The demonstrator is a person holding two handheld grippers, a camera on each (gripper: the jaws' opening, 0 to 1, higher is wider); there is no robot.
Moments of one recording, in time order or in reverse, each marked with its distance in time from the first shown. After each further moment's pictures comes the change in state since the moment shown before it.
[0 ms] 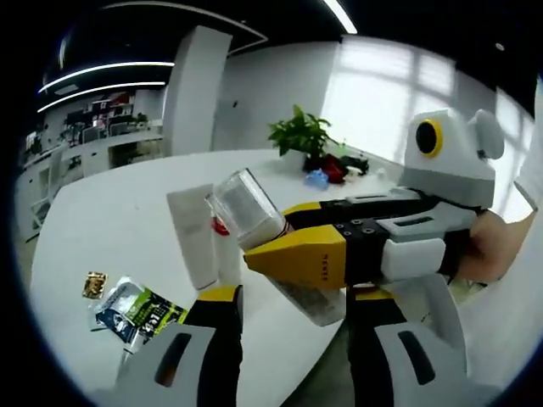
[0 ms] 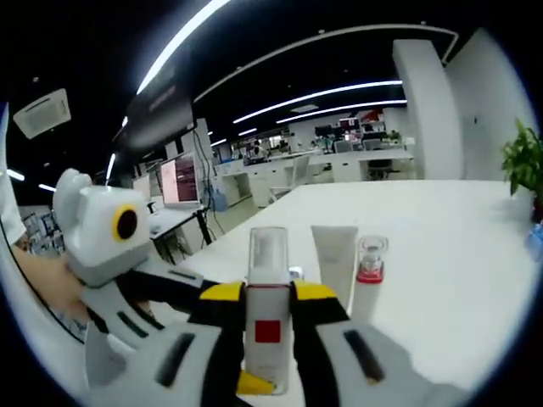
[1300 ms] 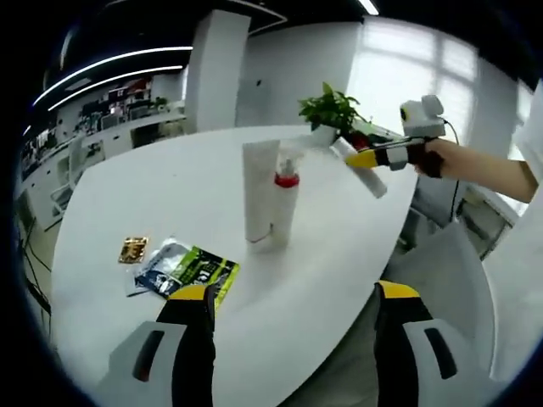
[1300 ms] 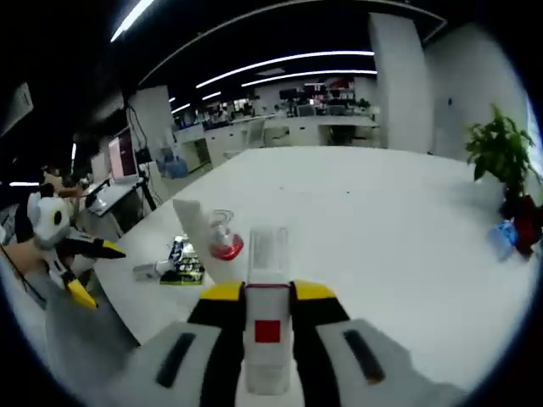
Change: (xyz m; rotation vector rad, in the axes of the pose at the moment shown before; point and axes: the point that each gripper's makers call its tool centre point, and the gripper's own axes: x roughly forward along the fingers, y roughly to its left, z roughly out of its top) left arm -0.043 0.056 -0.043 -0.015 0.128 0.110; right arm -0.042 -0.152 -0.021 0.036 0.187 -0.190
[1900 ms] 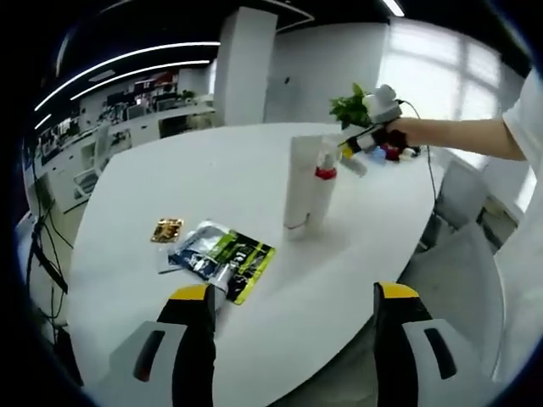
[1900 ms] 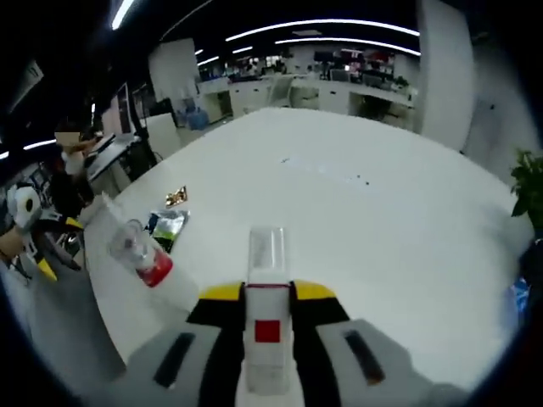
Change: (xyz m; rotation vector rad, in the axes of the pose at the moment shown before) left arm -0.024 0.033 -0.013 -0.051 0.012 0.118; right arm 0.093 -0.066 0.013 -0.131 0.247 0.124
